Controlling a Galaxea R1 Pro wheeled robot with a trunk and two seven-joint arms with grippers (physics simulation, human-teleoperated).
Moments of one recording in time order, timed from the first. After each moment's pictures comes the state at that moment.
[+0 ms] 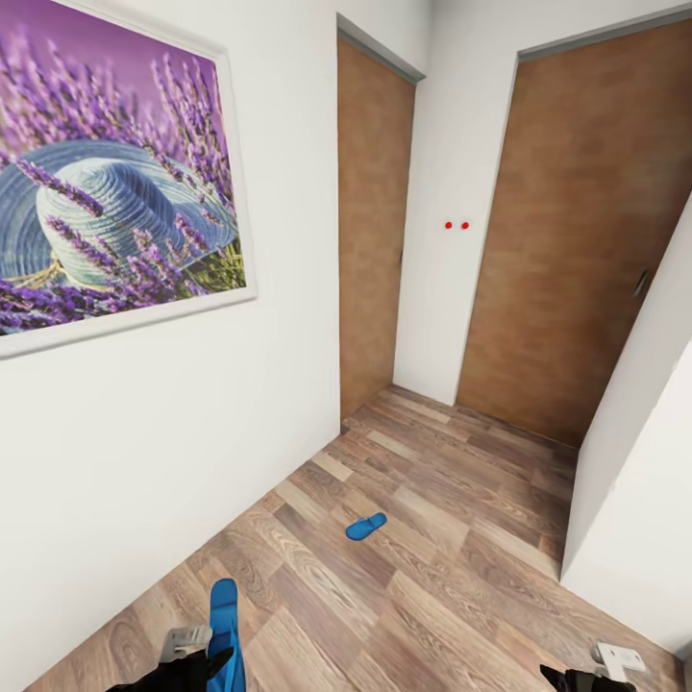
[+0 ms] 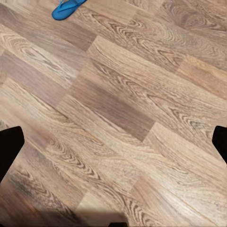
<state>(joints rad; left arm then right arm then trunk) -0.47 0.20 0.11 -0.07 0.16 -0.14 -0.69 -0.25 -0.32 -0.34 -0.52 0.00 0.18 0.55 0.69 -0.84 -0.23</state>
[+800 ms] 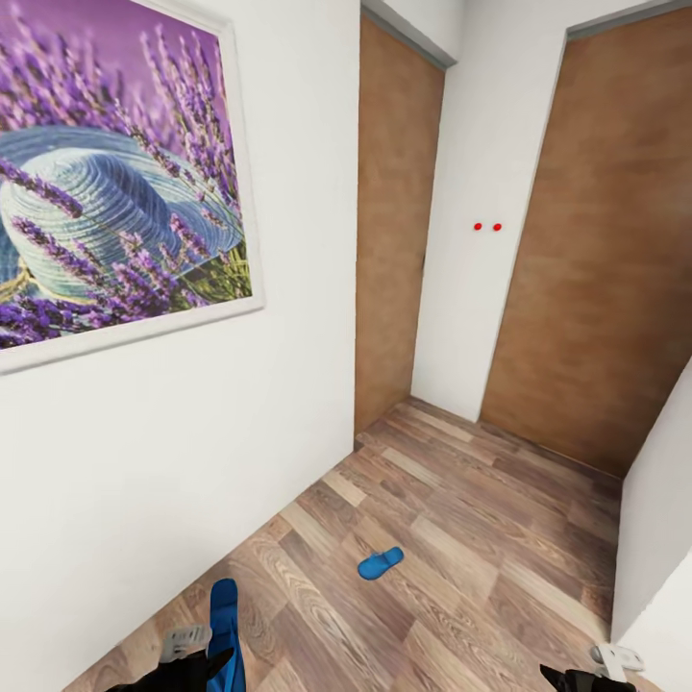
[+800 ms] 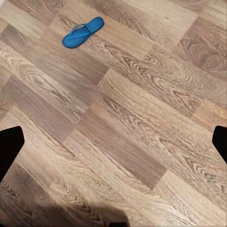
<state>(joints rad) -0.47 0.20 0.11 -0.07 0.16 -0.14 -0.70 -0.25 -0.32 -0.34 -0.52 0.00 0.18 0.55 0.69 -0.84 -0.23</state>
